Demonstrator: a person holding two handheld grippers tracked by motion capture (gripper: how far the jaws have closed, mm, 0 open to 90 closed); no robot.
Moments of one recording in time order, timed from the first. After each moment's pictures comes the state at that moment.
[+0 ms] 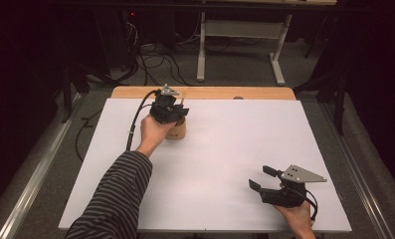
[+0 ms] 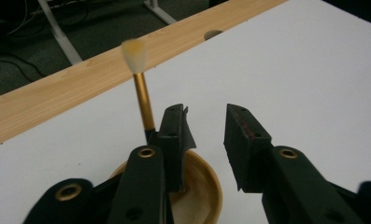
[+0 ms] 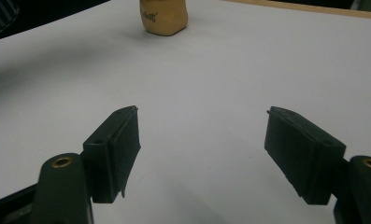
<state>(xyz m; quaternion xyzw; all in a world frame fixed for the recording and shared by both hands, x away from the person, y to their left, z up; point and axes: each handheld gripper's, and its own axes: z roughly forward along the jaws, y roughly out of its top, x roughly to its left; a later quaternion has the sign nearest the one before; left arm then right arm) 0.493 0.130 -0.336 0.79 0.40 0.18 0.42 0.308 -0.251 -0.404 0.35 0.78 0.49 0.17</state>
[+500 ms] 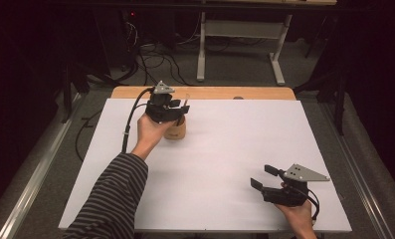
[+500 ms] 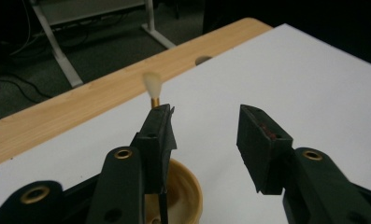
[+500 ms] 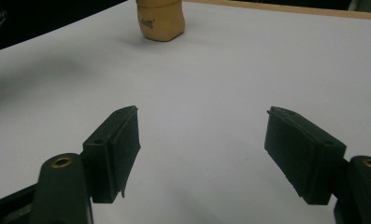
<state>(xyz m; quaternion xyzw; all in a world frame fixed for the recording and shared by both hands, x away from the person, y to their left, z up) 0.474 0.138 -0.312 0.77 0.39 0.20 0.46 0.310 -0.255 -0.403 0.36 0.77 0.50 0.16</state>
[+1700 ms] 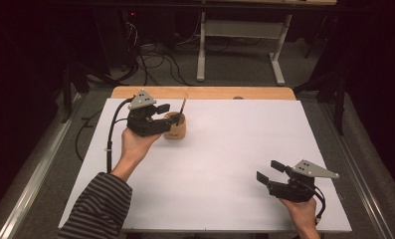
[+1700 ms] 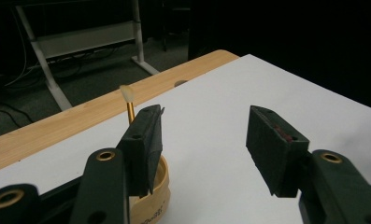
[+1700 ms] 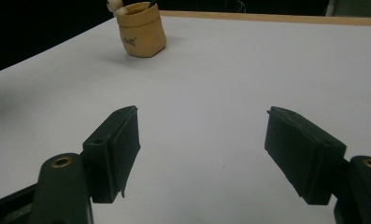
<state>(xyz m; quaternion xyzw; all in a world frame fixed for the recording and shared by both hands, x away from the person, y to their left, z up) 0.406 0.165 -0.292 0.75 0.36 0.21 0.52 0.315 -0.268 -0.394 0.39 0.74 0.52 0.17</state>
